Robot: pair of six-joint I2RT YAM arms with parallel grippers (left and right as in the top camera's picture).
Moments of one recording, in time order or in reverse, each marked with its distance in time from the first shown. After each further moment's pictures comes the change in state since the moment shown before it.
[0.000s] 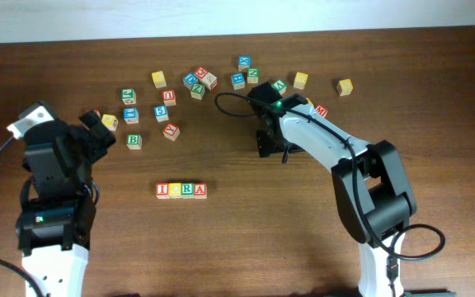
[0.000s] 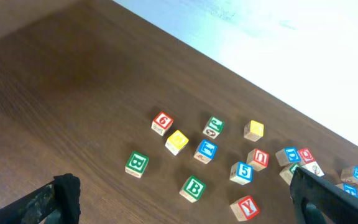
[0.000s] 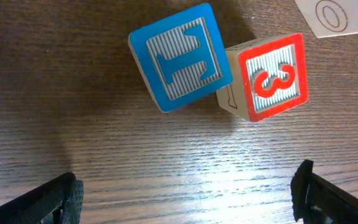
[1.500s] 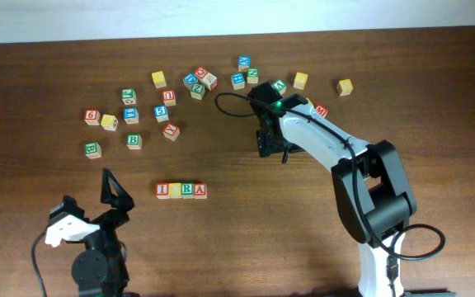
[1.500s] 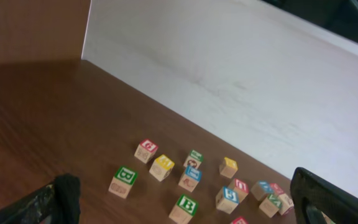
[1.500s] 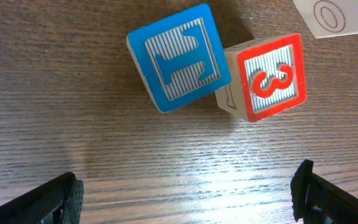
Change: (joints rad) left arm 0.000 -0.842 -0.965 0.674 0.000 -0.001; right arm 0.000 0.000 0.000 0.000 0.004 0.000
